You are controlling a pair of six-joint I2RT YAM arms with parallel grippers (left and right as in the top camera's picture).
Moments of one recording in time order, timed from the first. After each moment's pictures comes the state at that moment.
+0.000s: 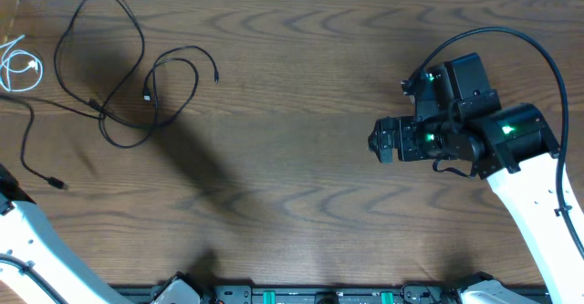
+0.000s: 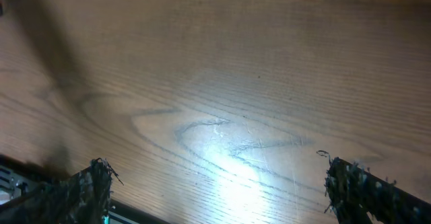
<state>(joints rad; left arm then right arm) 0.83 1.24 1.45 -0.16 0.13 -0.99 0.35 1.33 1.37 -1.19 -0.22 0.28</state>
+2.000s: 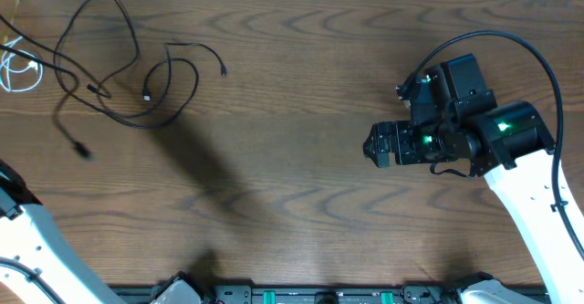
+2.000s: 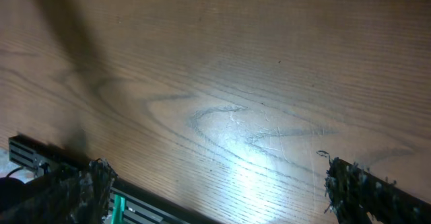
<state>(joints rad) 0.77 1.22 1.49 0.38 0.66 -2.09 0.35 1.34 1.36 -1.22 -0.29 0.28</state>
